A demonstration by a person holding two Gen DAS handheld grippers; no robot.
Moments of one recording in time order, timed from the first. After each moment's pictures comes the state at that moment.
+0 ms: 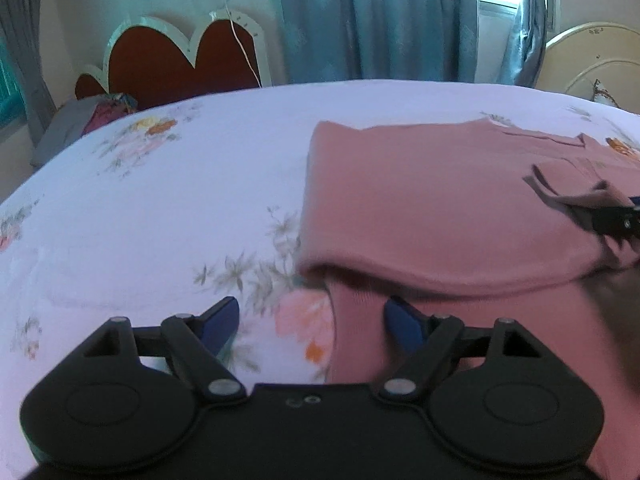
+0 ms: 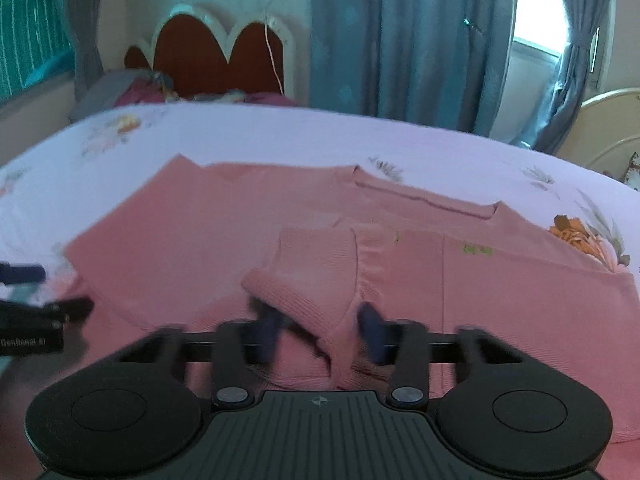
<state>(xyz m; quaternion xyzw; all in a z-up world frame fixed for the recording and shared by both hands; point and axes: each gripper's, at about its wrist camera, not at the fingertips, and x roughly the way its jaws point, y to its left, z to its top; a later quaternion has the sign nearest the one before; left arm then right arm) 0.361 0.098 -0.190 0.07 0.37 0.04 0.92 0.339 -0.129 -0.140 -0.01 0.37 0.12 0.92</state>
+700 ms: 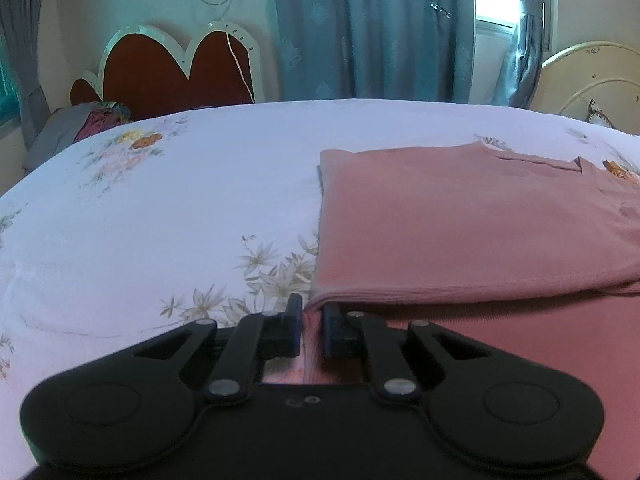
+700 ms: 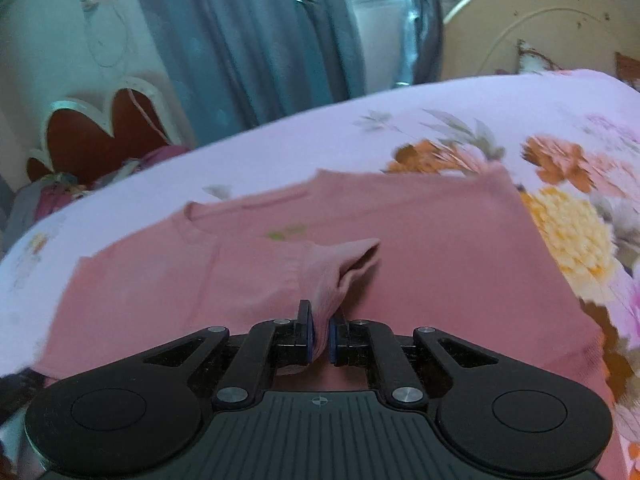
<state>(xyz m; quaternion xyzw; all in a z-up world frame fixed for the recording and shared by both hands) 0.363 0.099 -0.195 0.05 0.35 0.02 0.93 0.328 -0.282 -0.144 0.18 0.39 -0.03 0.90</state>
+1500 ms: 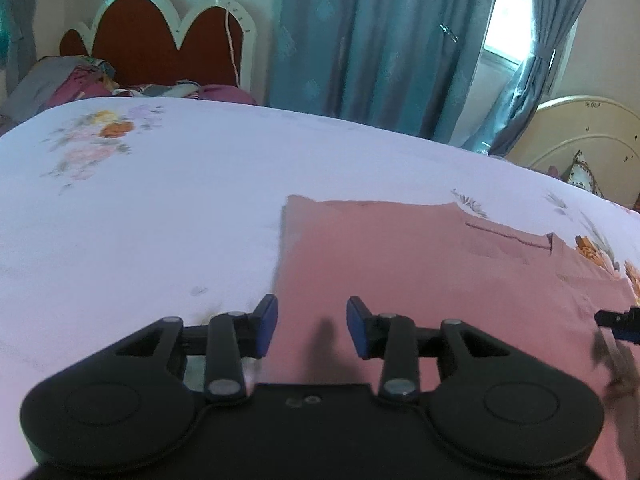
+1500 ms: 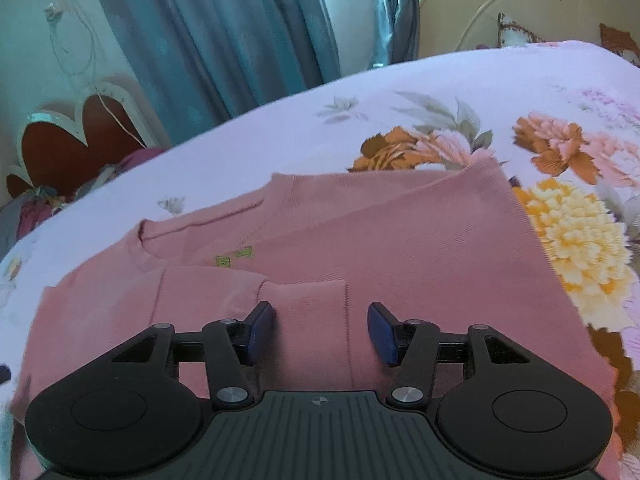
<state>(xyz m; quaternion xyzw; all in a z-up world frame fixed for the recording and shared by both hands) 0.415 0.094 -0.156 -0.06 0.38 -0.01 0.93 0.376 -0.306 -0.158 0.20 0.40 -0.03 0.89</state>
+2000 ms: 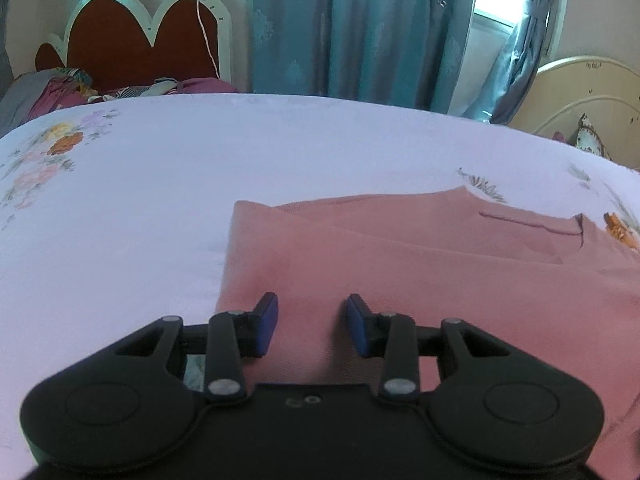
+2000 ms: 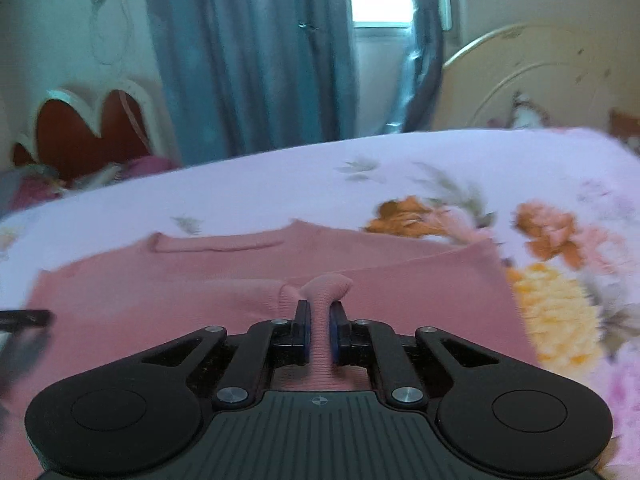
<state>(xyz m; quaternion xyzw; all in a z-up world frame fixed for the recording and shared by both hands) 0.471 0.060 -0.190 0.00 0.39 -0.01 0.92 0.368 -0.292 -0.152 0.09 0.38 -0.05 0.92</state>
